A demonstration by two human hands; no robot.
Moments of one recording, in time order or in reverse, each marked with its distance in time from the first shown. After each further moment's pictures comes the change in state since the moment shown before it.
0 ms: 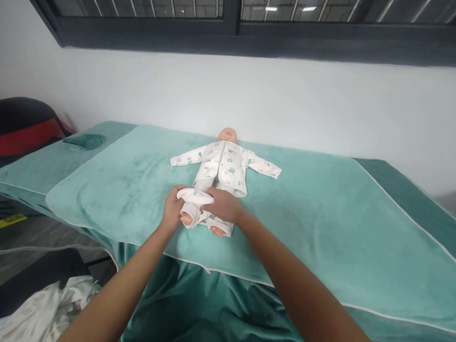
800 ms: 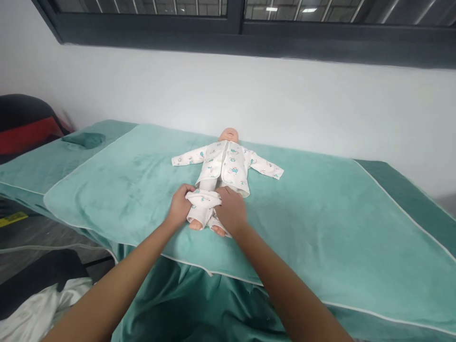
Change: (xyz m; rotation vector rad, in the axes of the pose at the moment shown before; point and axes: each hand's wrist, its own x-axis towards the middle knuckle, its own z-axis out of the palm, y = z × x) left_hand 0.012 -0.014 0.004 0.295 -0.092 0.143; right_hand -0.003 0.024 0.032 -0.283 0.443 -0.010
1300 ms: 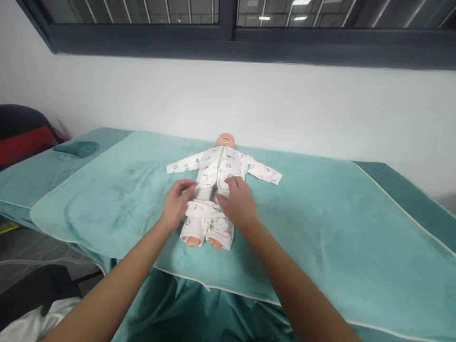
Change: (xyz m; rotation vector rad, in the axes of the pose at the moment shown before) left_hand 0.030 0.035 0.005 -0.211 0.017 -0.058; right_hand 0.026 0.024 -0.025 0.146 0.198 0.009
